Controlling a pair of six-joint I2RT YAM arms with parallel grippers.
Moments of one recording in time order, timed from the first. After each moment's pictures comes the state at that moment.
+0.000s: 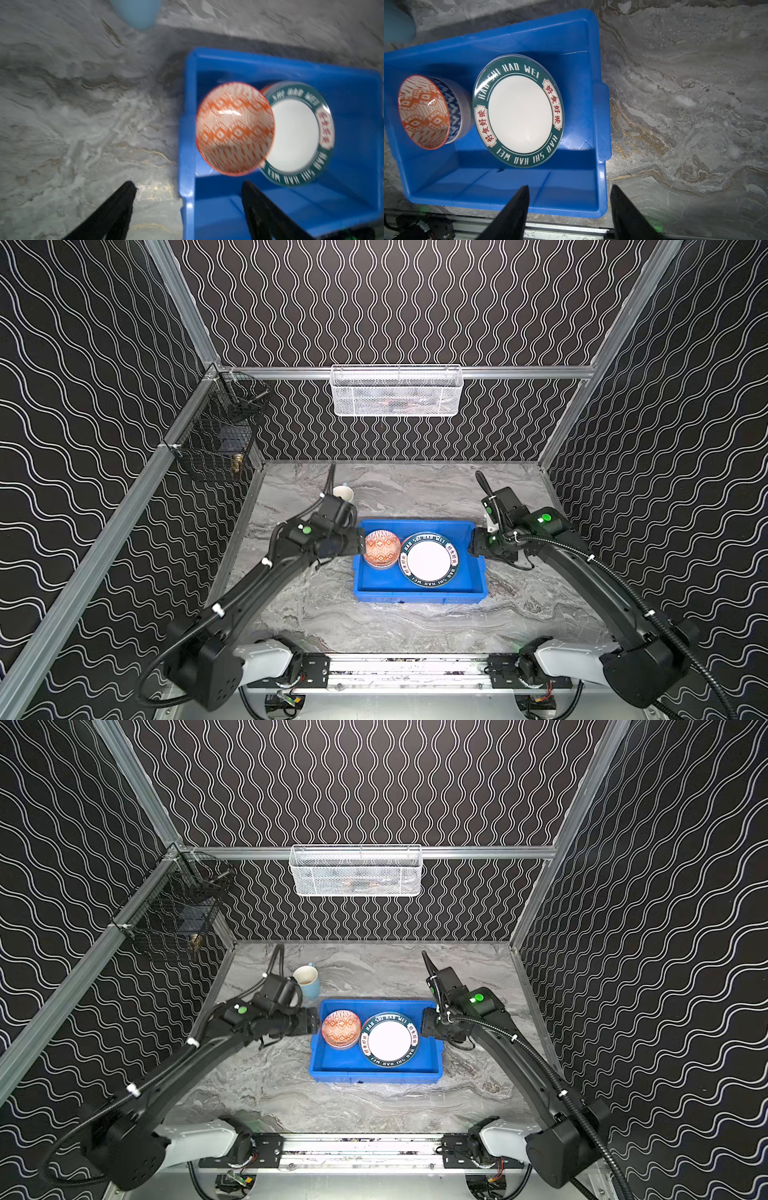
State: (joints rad) left arm -0.35 1.32 1.13 -0.85 -0.02 -0.49; right arm 0.47 1.30 1.28 -1.17 0.00 0.56
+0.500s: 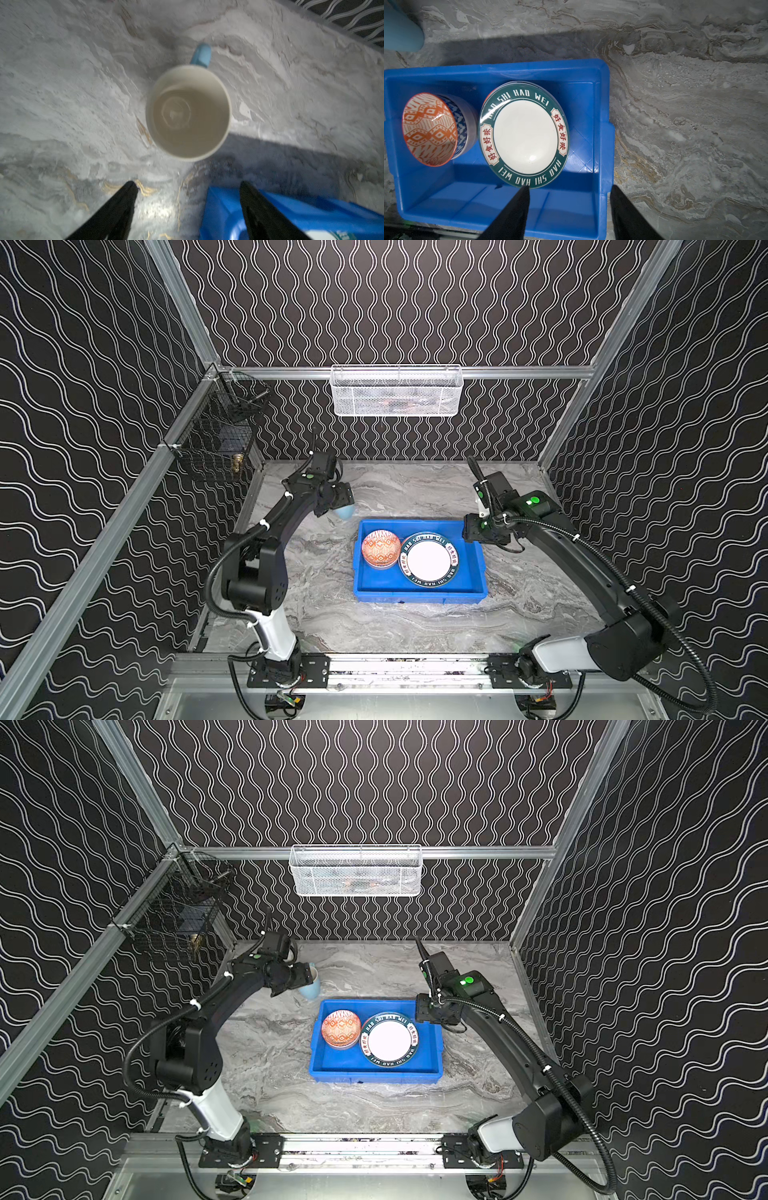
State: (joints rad) left arm -0.10 1.83 1.55 -0.73 0.02 -0.44; right arm 0.45 1.42 1.39 -1.15 0.06 0.48
